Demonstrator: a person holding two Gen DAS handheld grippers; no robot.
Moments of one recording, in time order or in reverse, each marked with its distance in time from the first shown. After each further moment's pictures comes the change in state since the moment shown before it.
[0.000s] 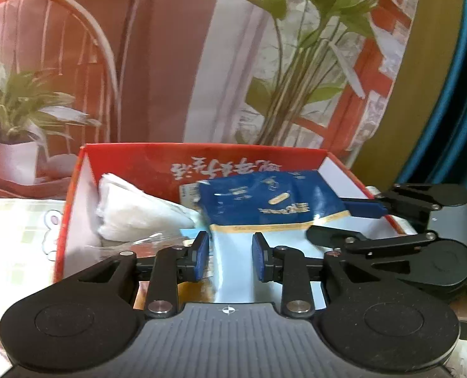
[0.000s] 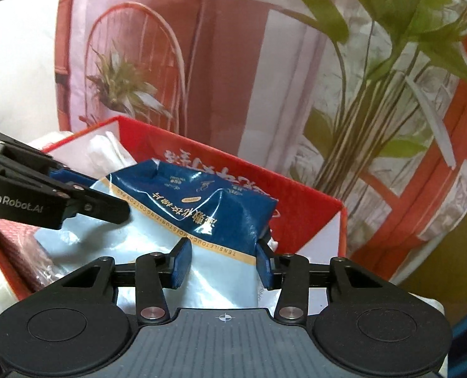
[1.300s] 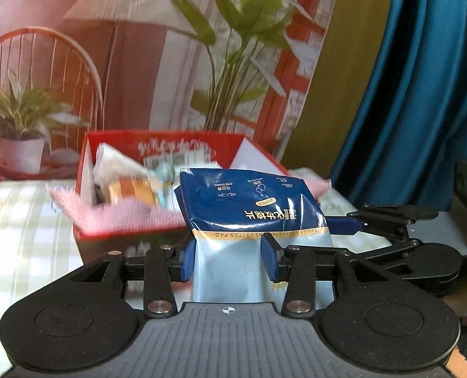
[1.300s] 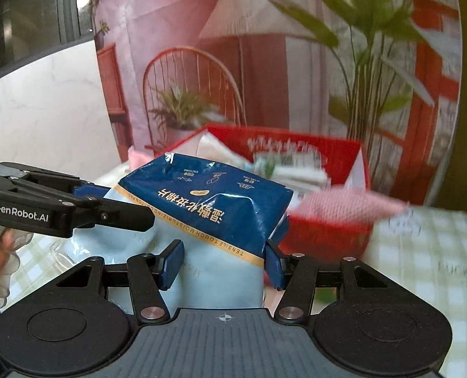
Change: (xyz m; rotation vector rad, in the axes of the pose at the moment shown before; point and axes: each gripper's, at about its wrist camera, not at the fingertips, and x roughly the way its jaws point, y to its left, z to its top) left arm -0.146 -0.041 -0.058 0.059 -0.063 -0.114; right arm -0.159 0.047 -0.080 0.192 -0.100 0.202
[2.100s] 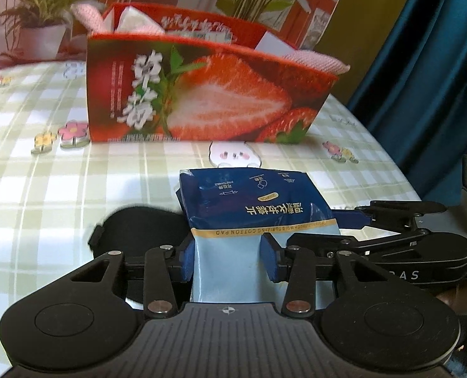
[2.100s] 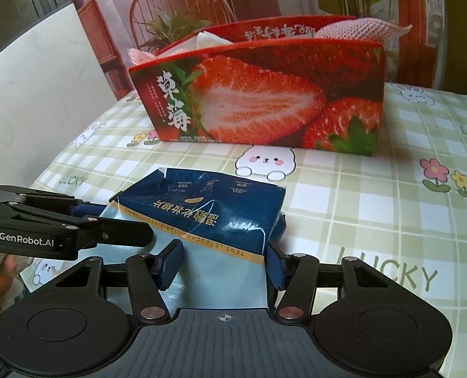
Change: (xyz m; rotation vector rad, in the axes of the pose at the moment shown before) left arm -0.002 -0.006 -0.122 -0.121 0.236 0.028; right arm 0.008 0.022 -0.108 0.173 0.228 0.042
